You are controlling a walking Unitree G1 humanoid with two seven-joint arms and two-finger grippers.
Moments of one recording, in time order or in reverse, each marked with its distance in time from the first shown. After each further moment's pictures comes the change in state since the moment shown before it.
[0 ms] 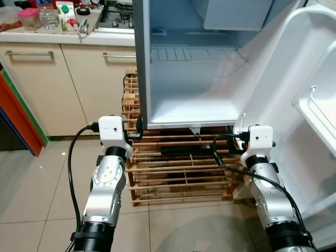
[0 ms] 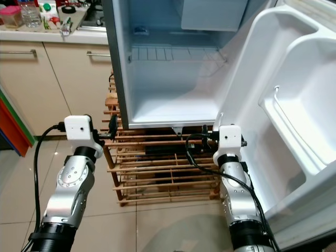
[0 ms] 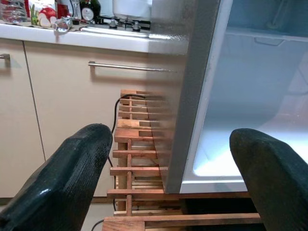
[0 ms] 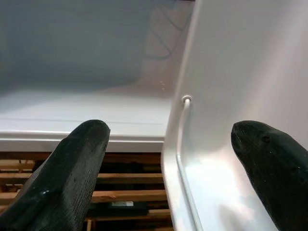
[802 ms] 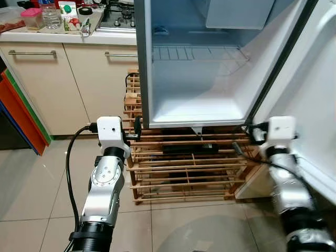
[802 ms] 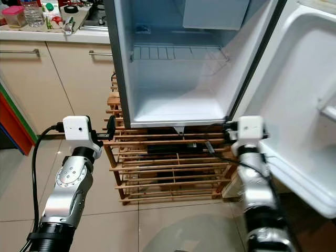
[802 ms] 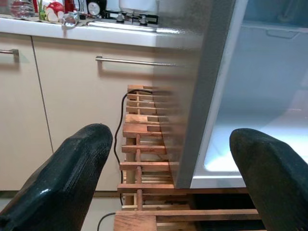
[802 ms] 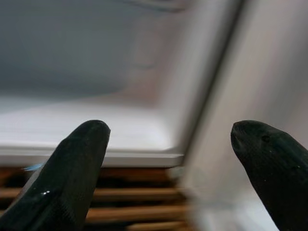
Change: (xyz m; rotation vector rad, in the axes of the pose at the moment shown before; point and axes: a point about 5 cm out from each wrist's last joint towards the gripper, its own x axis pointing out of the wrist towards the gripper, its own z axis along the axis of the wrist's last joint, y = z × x) left arm 0.000 0.003 -0.001 0.003 0.016 0.009; right arm 0.010 -0.009 -0.001 -0.049 -0.030 -0.019
